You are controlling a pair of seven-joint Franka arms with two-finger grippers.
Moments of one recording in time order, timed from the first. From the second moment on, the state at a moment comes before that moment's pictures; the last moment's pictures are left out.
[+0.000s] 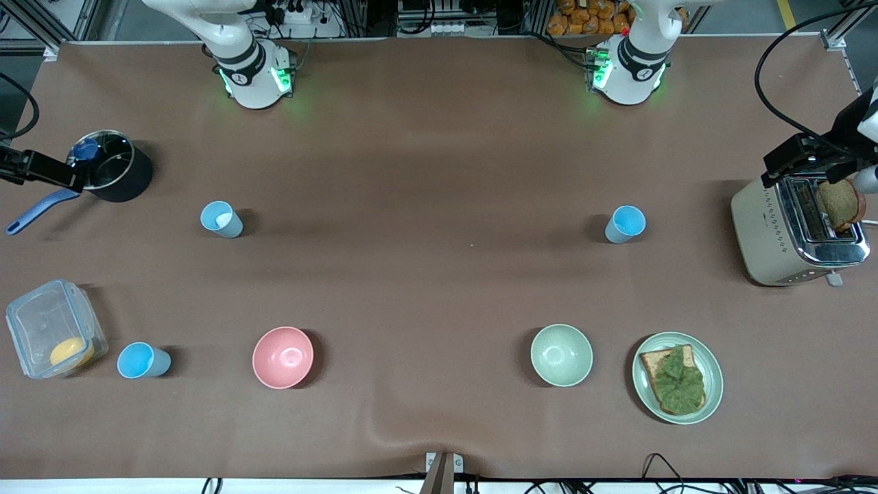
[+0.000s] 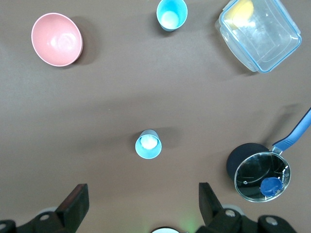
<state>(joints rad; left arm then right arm) 0.02 -0.02 -0.05 -1.58 0.02 1.60 -0.08 -0.01 0.11 -0.10 -1.40 0.02 1.39 0.06</state>
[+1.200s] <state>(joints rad) 0.02 -0.02 -0.05 -1.58 0.02 1.58 -0.08 -0.01 0.11 -0.10 -1.40 0.02 1.38 0.06</state>
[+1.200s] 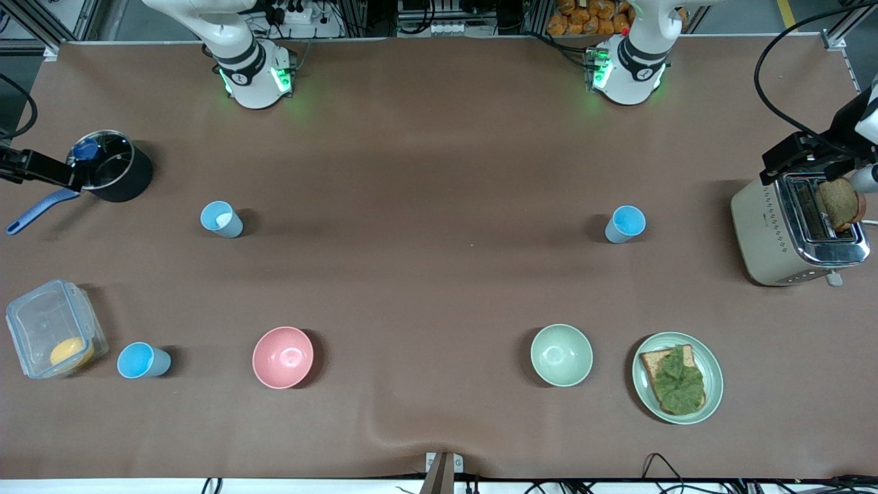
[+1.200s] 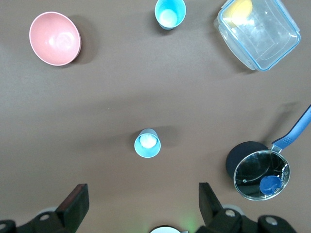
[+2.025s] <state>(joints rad) 0.02 -0.02 -0.05 -1.58 0.02 1.58 -0.08 -0.10 0.31 -0.11 -1.44 -0.03 1.44 -0.09</state>
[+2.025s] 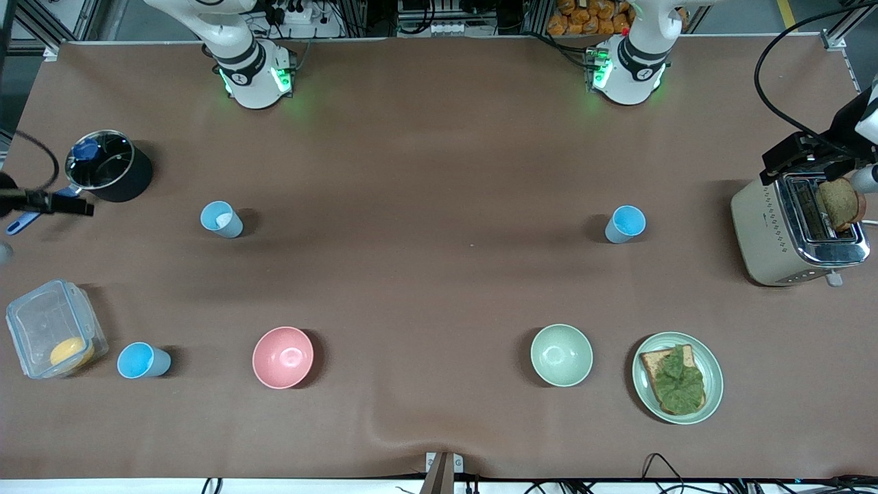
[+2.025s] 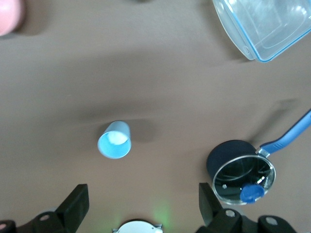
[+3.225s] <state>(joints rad) 0.02 -0.02 -0.06 -1.58 0.02 1.58 -0.08 -0.08 0.29 -0.09 -2.09 -0.03 2.08 -0.17</state>
